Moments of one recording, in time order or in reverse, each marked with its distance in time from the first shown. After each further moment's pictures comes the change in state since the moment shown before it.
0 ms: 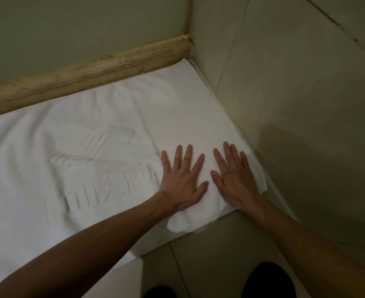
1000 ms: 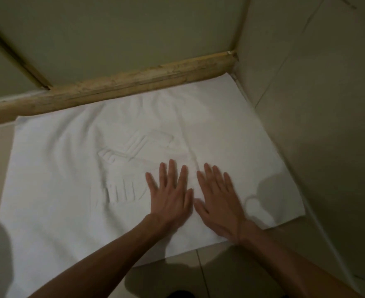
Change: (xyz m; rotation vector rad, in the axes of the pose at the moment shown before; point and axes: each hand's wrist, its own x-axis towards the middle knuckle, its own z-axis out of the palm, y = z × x) left_hand -0.076 -0.058 0.002 -0.116 -0.017 -0.391; right_hand -0.011 -0.113 -0.005 0.043 -0.005 -0.290
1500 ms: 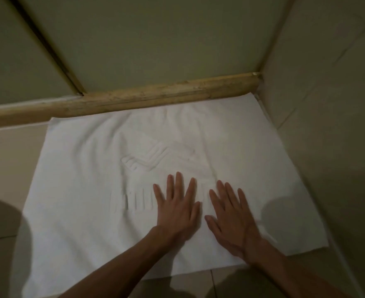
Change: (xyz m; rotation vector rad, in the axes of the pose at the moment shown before) left_hand -0.008 -0.022 -0.006 -0.093 0.026 -0.055; right_hand 0.007 -0.009 -0.011 -0.083 -0.095 -0.045
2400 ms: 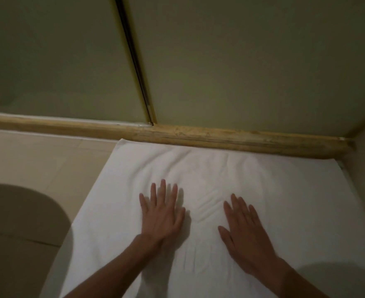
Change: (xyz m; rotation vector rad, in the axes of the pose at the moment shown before) left_hand 0.045 -0.163 -0.047 0.032 0.137 -0.366; right_hand 0.137 -0.056 -0.051 -0.005 0.137 -0.194
